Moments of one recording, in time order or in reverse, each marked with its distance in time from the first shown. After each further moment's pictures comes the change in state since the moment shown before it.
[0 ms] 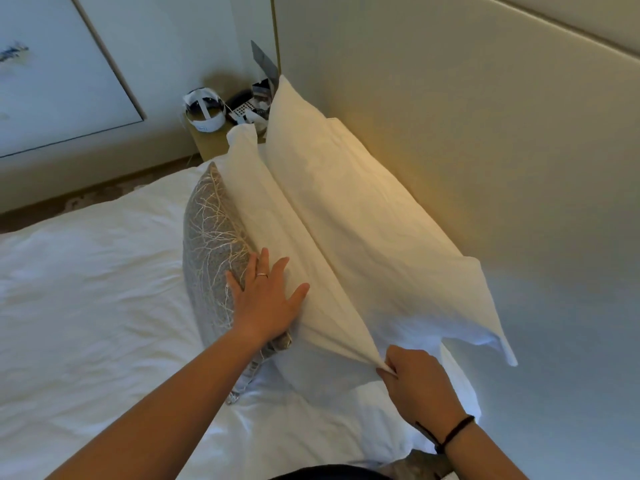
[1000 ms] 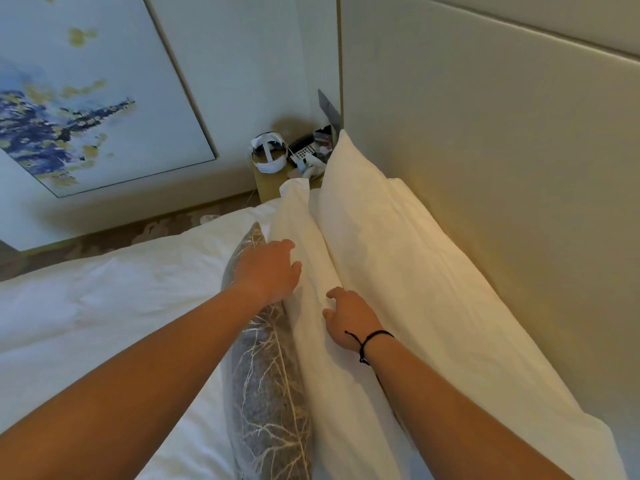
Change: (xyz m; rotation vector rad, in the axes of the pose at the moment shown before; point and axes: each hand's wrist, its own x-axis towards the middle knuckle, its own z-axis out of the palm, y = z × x) left_hand 0.178 -0.036 -0.092 0.187 0.098 -0.060; right_hand 0.265 -0.151 -0.041 0.229 -0.189 -0.218
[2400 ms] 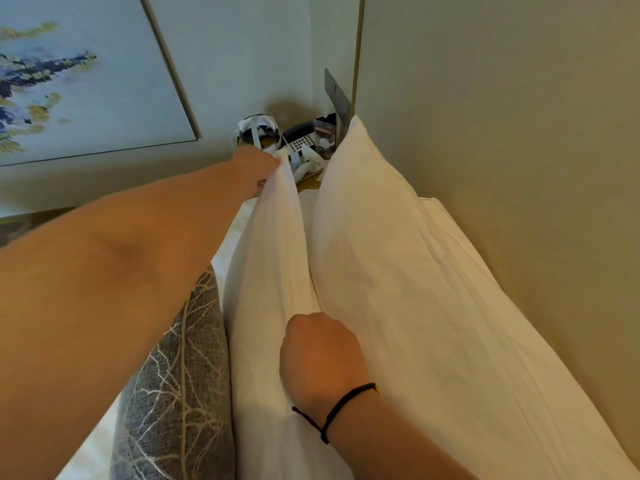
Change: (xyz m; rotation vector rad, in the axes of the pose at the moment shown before) left_hand 0.337 -0.042 0.038 -0.902 0.033 -0.560; right_hand 0.122 -0.023 -0.007 -0.322 0.039 -0.144
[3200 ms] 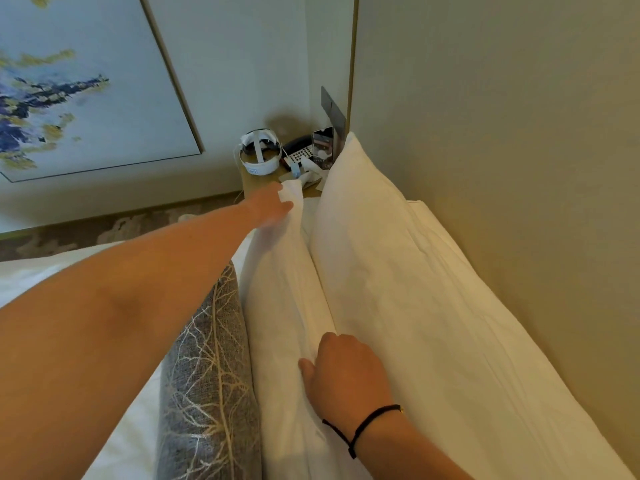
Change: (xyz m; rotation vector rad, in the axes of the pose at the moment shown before) left_hand -0.062 -0.034 -0.014 0.627 -0.191 0.374; right_hand -0.065 0.002 0.010 0.027 0.072 0.118
